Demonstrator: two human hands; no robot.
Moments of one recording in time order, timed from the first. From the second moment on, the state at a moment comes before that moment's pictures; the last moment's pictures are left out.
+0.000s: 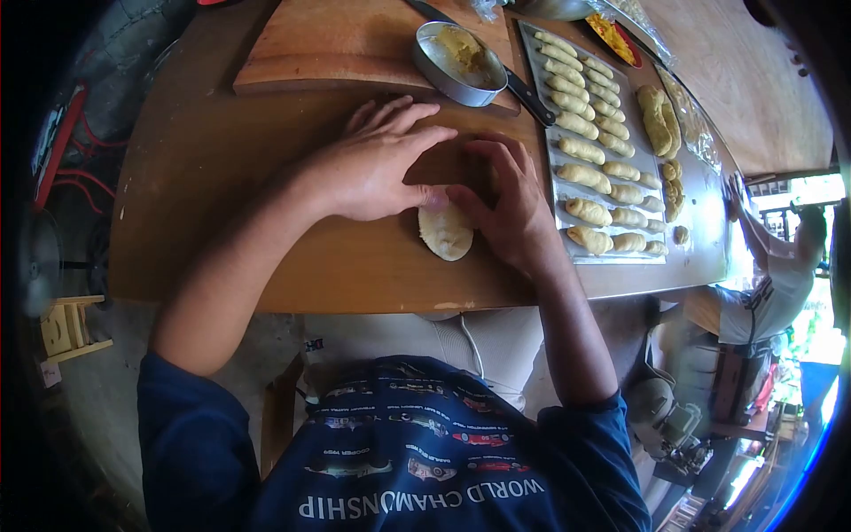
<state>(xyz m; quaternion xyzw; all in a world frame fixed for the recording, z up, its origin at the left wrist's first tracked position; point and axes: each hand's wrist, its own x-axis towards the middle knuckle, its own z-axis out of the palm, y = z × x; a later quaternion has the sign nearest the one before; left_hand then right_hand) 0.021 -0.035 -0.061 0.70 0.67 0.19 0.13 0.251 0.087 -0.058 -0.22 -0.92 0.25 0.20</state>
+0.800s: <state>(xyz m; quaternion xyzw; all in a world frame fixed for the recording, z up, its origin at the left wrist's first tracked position) 0.025 -0.036 -0.056 0.69 0.69 0.18 0.12 0.251 0.090 -0.039 -0.24 -0.88 0.38 0.15</state>
